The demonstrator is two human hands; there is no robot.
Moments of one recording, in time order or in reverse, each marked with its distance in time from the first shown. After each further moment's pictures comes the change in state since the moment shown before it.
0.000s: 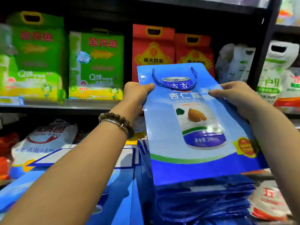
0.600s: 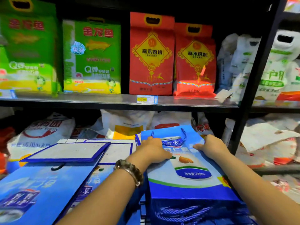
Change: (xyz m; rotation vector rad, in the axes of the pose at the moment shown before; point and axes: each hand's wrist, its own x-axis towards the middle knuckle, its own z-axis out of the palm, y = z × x) left_hand -0.048 -0.134 0.007 1.172 -0.544 -0.155; right_hand -0.002 0.172 0.059 -0.907 -0.095 0.212
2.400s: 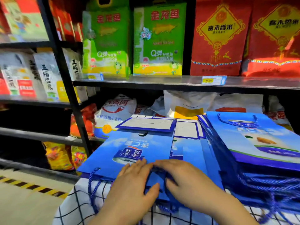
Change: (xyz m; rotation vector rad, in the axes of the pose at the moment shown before) left_hand -0.233 -0.170 -0.010 0.324 0.248 -0.095; right_hand -0.252 -0.190 0.047 0.237 -0.361 -1.091
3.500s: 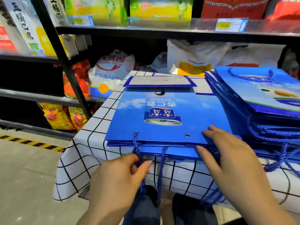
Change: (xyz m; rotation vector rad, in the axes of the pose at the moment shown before) left_hand -0.066 0.001 0.029 -0.266 0.300 -0.356; right_hand -0.075 -0.004 0.021 -0.229 0.302 0.517
